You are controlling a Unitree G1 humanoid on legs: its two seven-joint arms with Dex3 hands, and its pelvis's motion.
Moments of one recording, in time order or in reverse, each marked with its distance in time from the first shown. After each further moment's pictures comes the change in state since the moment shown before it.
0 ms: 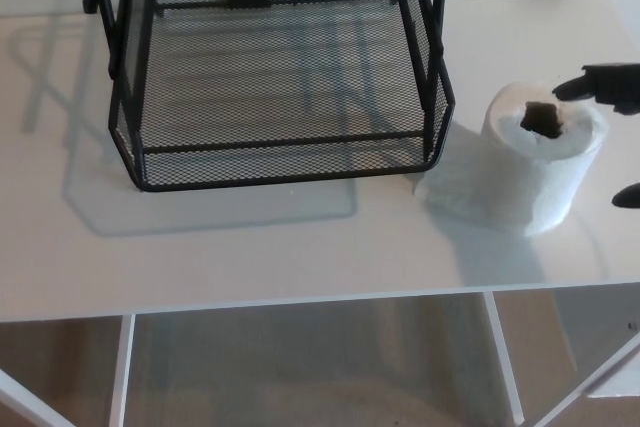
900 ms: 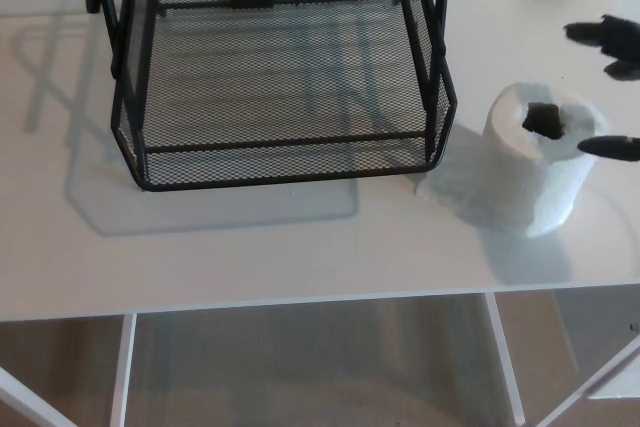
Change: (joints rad) left_arm 0.001 -0.001 -0.001 -0.034 0.008 0.051 -0.044; right_arm -0.079 0.126 0.008 0.249 0.091 0.034 -0.180
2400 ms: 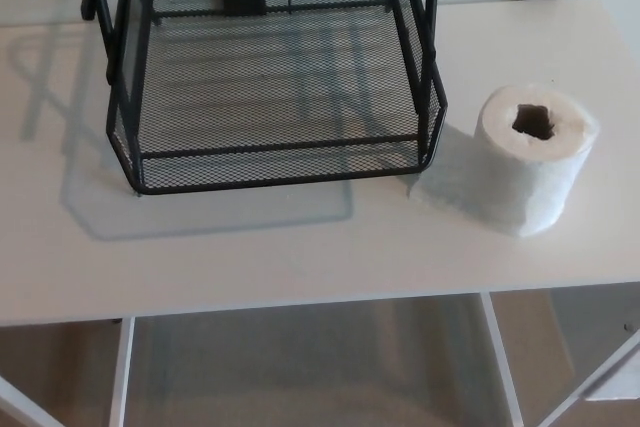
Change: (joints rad) left_arm 0.030 0.018 -0.273 -0.044 0.064 0.055 -0.040; right_arm 0.735 0.218 -0.388 1.057 0.139 -0.171 -0.440
